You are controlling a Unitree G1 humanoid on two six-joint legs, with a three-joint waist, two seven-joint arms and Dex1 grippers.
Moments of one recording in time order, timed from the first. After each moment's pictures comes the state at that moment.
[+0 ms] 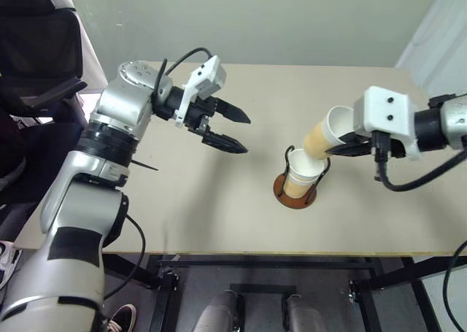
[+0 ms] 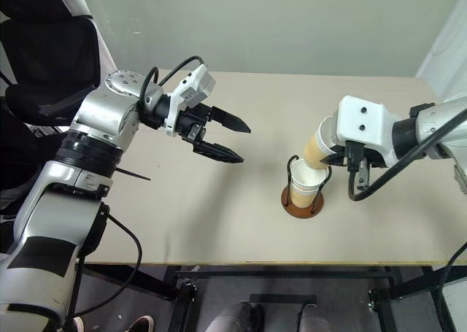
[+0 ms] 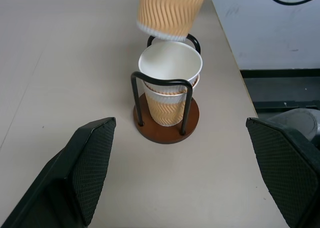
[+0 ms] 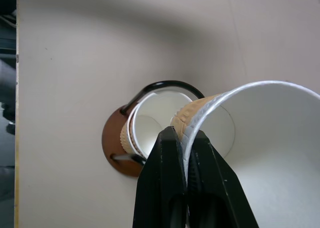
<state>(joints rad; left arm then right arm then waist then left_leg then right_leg) -1.30 0.66 -0.39 0.61 -0.37 0.39 -1.58 -0.90 -1.17 0.19 -0.45 0.35 0.82 1.23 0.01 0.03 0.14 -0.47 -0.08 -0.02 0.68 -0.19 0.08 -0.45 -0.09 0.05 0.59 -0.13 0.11</state>
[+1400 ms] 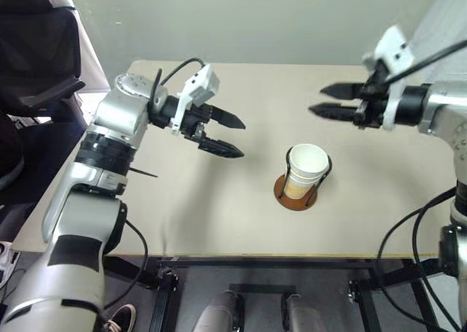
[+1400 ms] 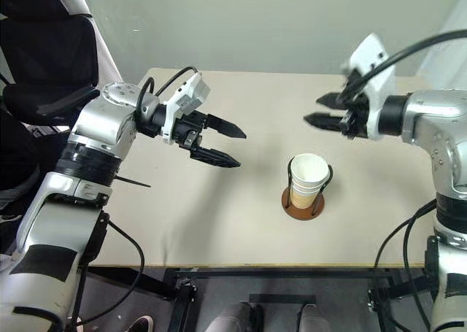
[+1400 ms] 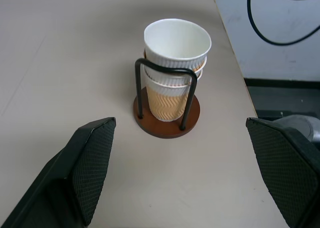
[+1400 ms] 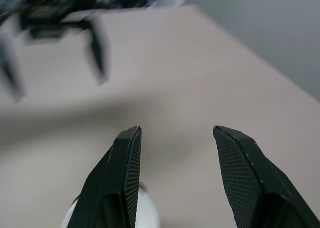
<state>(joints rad) -1.21 0.67 -0.30 0.55 -0.34 0.46 -1.57 -0.97 -0.78 -0.11 -0.26 0.40 1.12 0.86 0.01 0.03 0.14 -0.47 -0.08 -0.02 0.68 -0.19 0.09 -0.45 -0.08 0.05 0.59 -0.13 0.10</state>
